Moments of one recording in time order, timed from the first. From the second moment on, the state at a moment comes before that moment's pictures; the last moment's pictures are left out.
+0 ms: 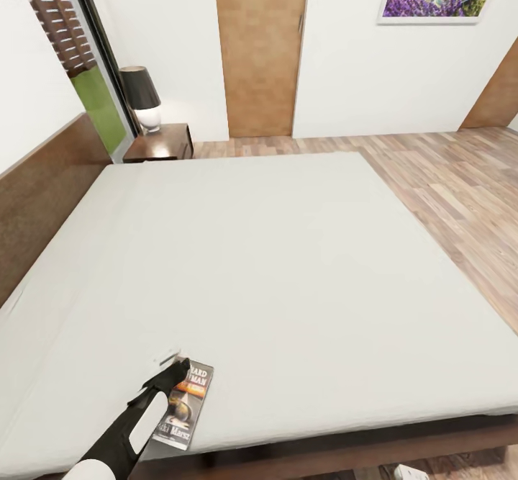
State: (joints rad) left arm -0.48 0.02 -0.12 -0.67 0.64 0.07 0.26; right arm -0.41 -0.20 -0.25 -0.09 -0.02 0.04 0.47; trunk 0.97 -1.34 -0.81
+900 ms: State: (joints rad) left arm -0.49 0.02 -0.12 -0.67 0.64 0.06 0.26; right arm -0.41 -0.20 -0.25 -0.09 -0.02 0.04 0.47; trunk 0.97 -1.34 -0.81
